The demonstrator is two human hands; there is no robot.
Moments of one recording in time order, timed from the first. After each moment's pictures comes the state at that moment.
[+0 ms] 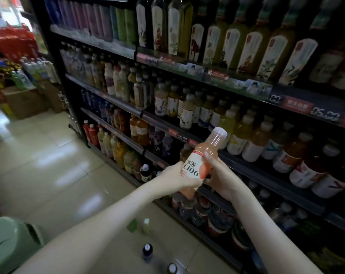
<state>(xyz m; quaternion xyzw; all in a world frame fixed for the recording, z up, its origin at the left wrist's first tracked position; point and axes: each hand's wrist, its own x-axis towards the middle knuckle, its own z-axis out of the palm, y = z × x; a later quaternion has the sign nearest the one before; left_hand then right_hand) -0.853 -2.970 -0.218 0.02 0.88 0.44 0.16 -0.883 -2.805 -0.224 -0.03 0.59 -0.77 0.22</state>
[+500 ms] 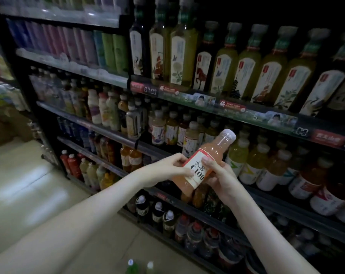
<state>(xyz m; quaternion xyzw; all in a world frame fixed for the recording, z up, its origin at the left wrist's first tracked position) -1.012 -3.083 -0.169 0.14 0.79 0.54 0.26 -0.988 -2.897 -0.187 0.04 0.59 -0.80 0.07</state>
